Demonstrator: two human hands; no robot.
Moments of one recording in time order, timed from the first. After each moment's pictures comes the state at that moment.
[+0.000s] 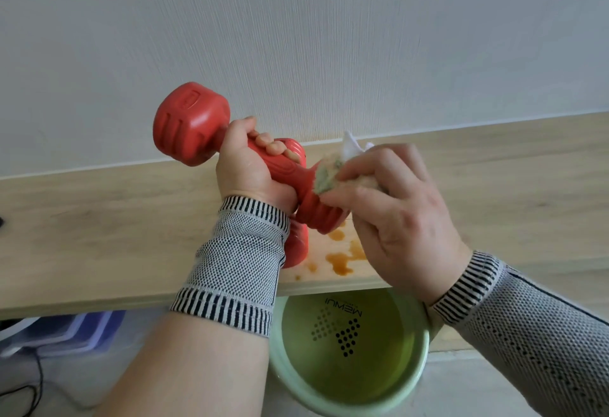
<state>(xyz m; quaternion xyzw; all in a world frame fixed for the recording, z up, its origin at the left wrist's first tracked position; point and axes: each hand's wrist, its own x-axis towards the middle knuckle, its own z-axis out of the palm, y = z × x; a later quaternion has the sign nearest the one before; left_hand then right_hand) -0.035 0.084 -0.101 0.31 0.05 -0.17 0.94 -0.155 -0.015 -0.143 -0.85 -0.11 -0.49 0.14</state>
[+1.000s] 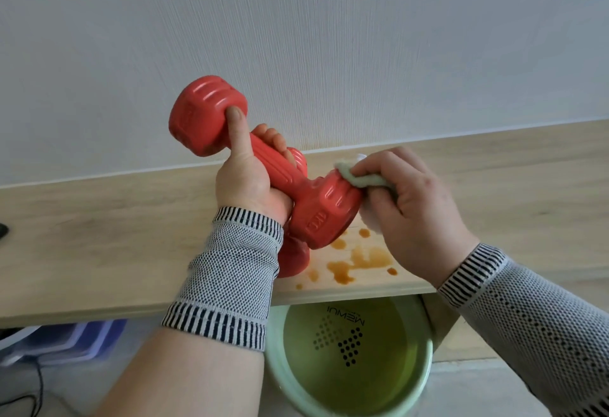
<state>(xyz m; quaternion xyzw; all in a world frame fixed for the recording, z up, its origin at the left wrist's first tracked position) -0.040 0.088 -0.098 0.39 0.01 -0.13 0.91 -0.149 -0.030 -0.141 -0.85 0.00 -0.40 0.33</state>
